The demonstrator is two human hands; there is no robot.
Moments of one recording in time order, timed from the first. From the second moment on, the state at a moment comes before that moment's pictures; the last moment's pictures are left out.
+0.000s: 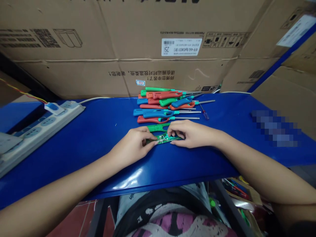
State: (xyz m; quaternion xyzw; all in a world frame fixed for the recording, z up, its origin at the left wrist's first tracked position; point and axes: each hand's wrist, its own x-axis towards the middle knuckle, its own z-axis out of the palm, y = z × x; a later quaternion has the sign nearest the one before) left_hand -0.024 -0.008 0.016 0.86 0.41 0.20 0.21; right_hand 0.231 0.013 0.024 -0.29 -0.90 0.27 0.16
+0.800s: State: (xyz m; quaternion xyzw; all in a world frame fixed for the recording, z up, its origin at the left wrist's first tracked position) left_hand -0.021 -0.011 0.009 0.93 0.29 0.17 0.16; right_hand 0.236 0.016 0.030 -0.31 -0.90 0.28 0.14
